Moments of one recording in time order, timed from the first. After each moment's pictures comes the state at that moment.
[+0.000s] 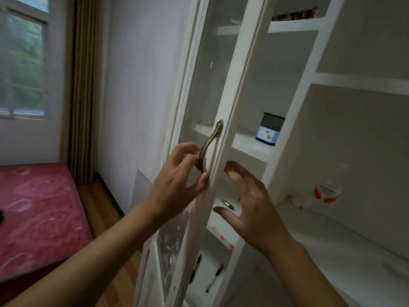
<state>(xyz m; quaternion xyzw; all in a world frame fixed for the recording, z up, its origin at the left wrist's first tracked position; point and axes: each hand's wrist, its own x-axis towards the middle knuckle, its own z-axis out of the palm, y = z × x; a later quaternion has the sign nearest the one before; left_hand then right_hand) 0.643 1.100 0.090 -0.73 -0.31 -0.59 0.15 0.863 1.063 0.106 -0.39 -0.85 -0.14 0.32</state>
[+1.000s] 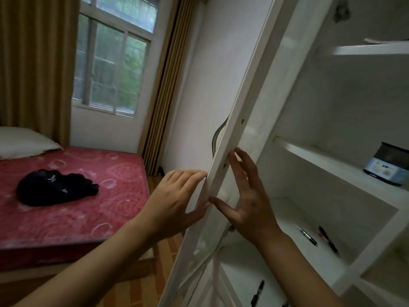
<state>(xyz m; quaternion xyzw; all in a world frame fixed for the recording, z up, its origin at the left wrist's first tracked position) 0.439 1.026 0.026 -0.70 -0.51 -0.43 0.26 0.642 1.096 0.086 -0.20 -0.89 -0.06 0.40</state>
